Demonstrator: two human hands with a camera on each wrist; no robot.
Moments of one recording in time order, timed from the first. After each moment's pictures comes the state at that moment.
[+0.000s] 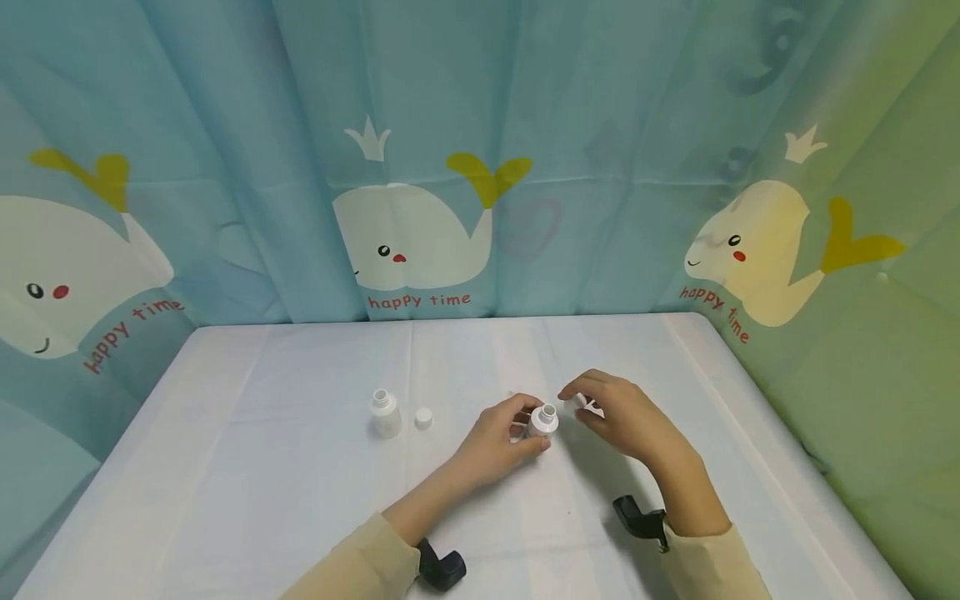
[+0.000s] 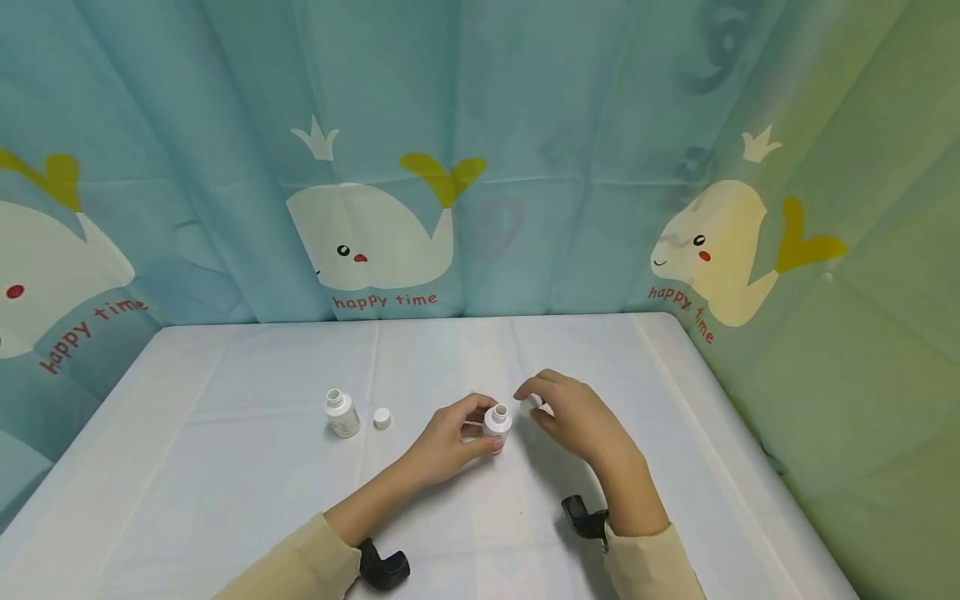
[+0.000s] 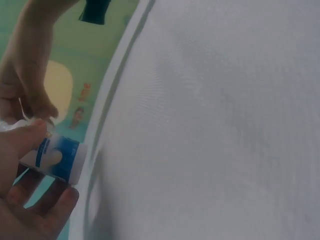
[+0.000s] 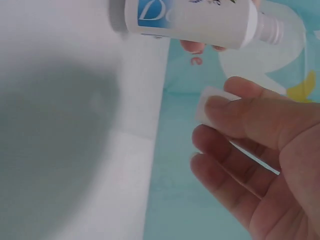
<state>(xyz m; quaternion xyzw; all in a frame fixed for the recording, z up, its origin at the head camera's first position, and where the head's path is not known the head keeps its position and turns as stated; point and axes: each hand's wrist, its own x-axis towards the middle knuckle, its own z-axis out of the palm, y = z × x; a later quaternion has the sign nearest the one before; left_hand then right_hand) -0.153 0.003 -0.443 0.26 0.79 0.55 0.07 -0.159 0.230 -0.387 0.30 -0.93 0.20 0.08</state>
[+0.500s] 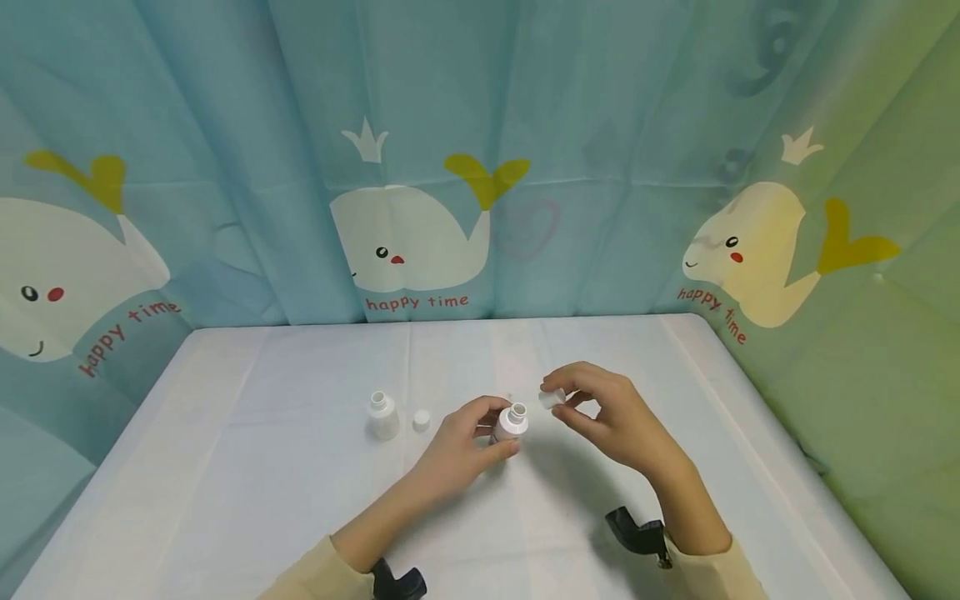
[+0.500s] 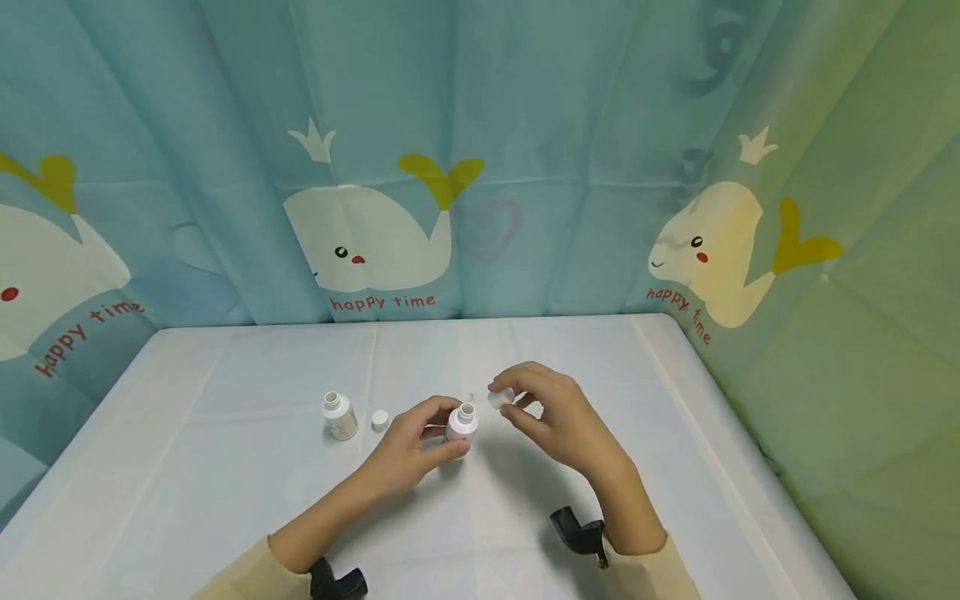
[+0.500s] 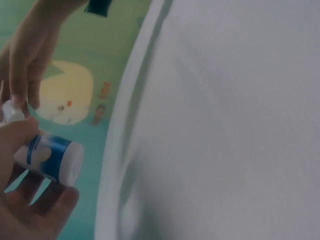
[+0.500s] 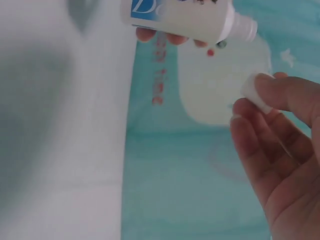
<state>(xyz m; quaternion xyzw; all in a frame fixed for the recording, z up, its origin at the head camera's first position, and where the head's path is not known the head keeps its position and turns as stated) -0.133 -0.038 -0.423 0.25 0.79 0.56 0.04 -0.145 0.208 -0.363 0.37 -0.83 0.40 0.11</state>
